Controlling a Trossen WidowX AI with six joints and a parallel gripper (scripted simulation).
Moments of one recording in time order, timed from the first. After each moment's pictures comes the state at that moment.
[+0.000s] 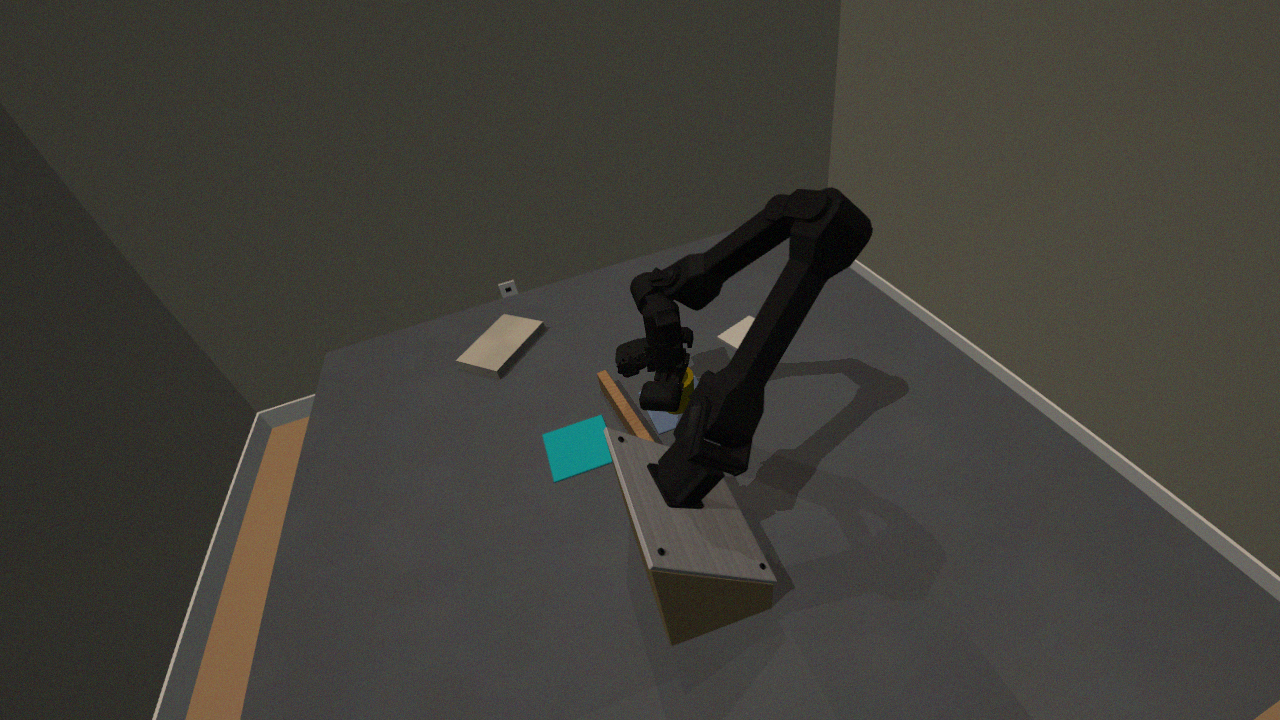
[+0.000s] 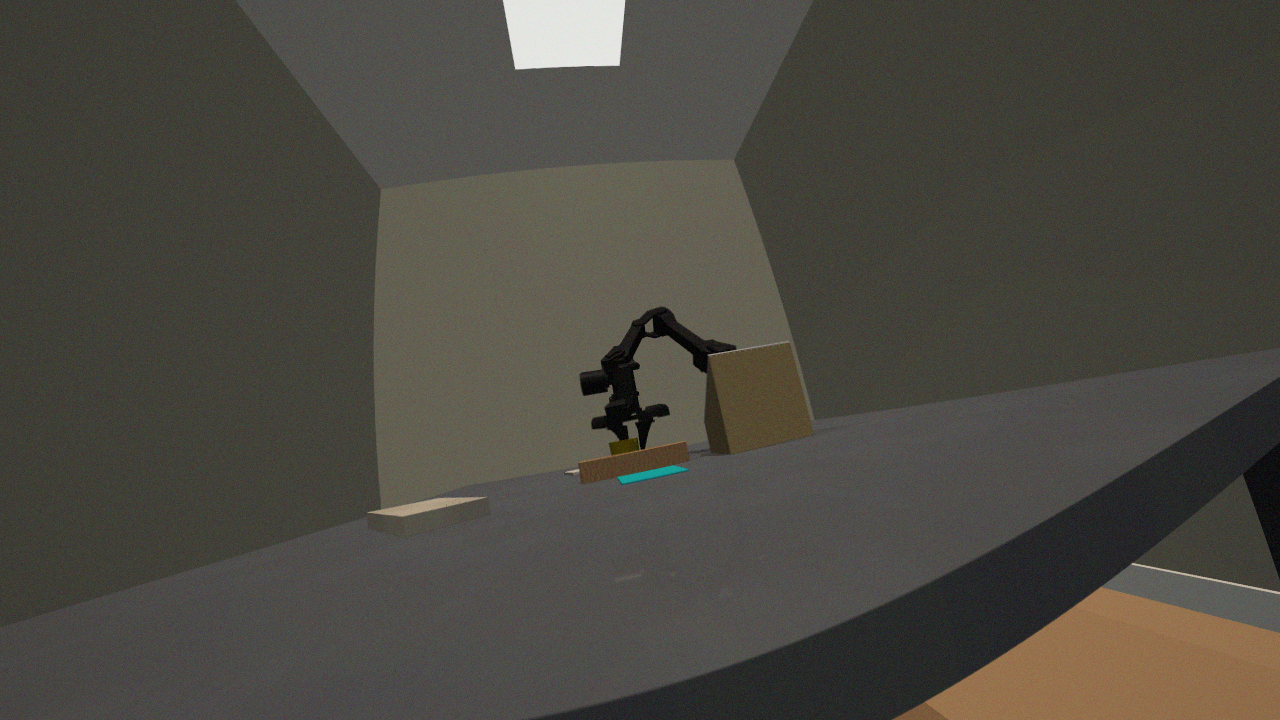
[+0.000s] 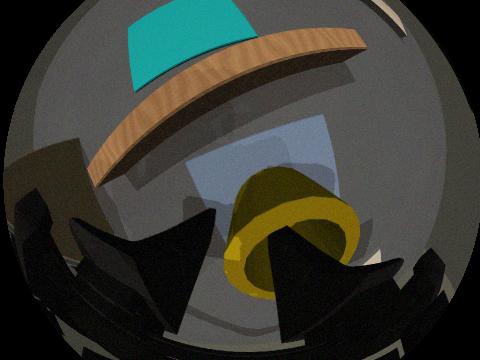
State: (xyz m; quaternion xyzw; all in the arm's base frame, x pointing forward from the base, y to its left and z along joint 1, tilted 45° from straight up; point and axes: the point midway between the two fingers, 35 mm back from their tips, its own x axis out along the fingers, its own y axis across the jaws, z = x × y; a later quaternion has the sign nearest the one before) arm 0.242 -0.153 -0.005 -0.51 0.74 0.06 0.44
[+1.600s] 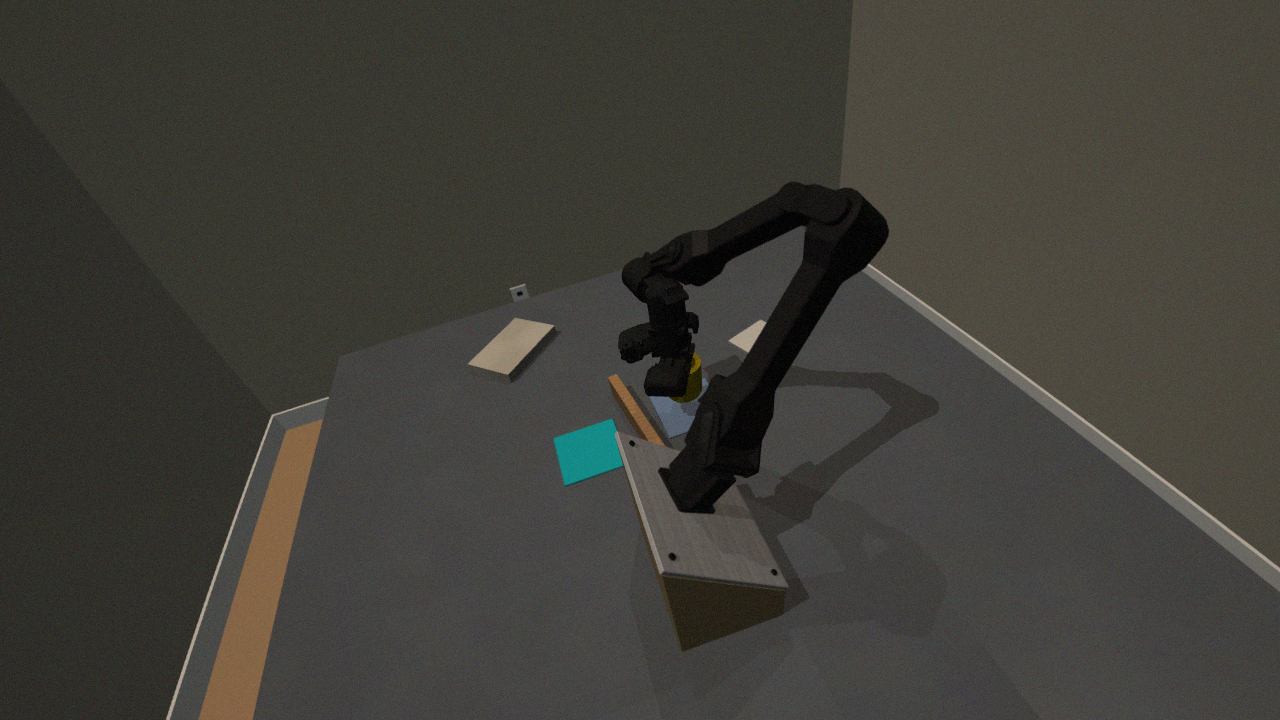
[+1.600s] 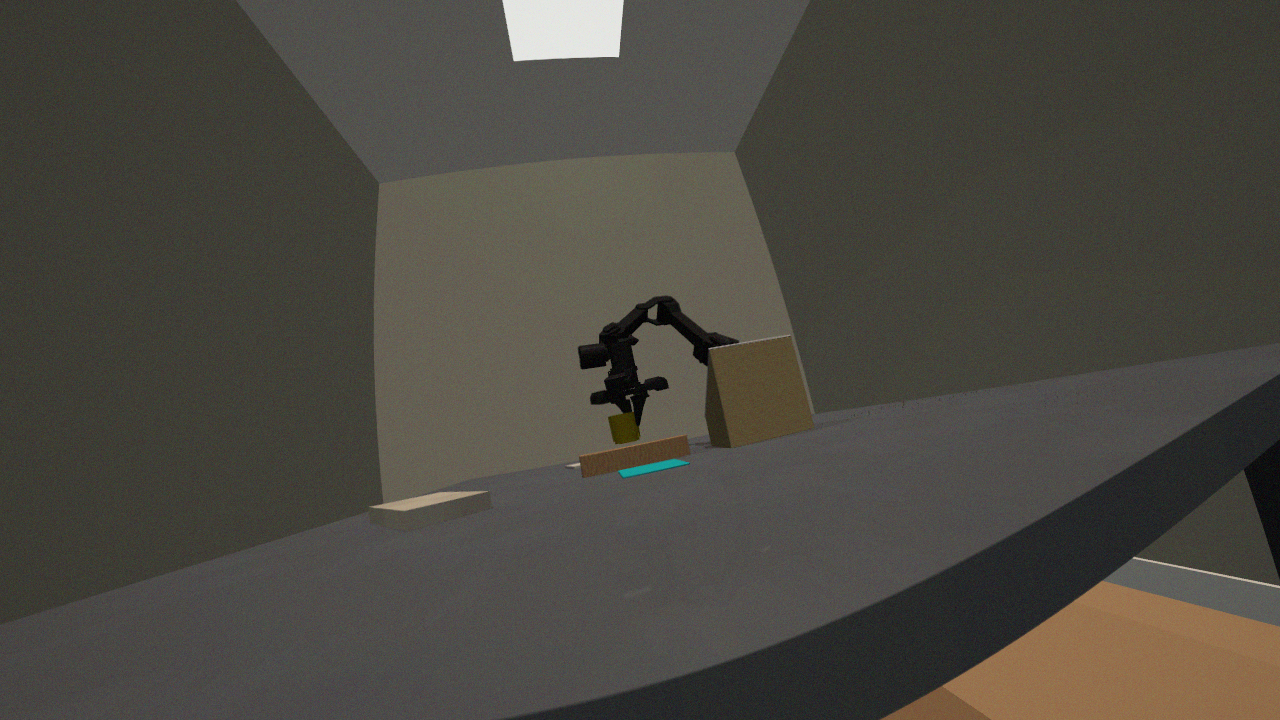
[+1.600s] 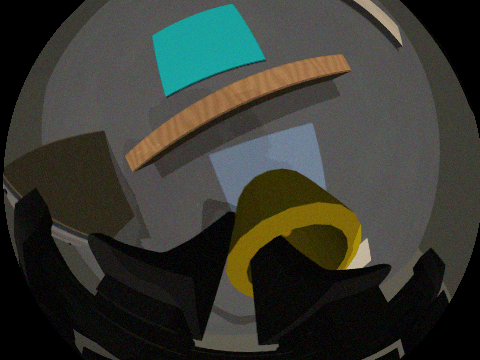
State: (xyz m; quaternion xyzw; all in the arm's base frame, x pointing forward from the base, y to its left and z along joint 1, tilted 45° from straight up) arm 0.243 -0.115 0.024 -0.51 0.74 0.07 0.43
